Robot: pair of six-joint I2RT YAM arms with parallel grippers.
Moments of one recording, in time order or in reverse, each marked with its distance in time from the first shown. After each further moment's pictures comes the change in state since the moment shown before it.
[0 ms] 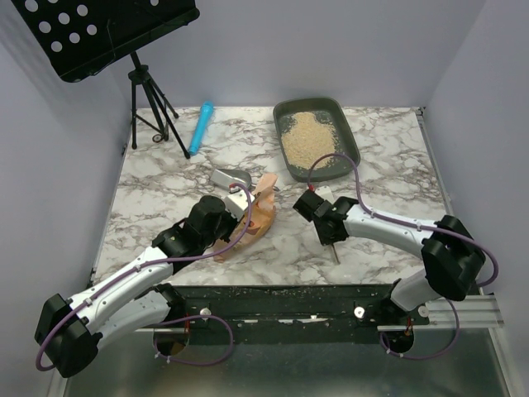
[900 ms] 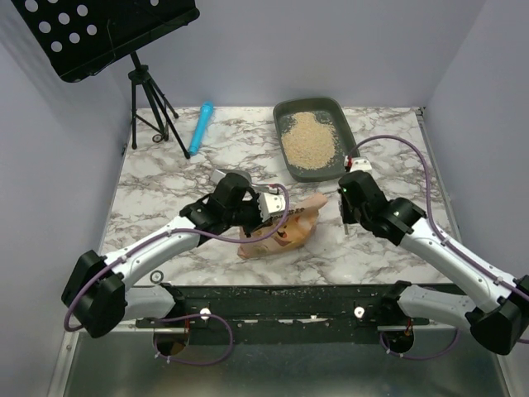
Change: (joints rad) left arm 0.002 0.301 0.205 0.014 0.554 0.287; right arm -0.144 -0.431 0.025 0.037 0.004 -0.148
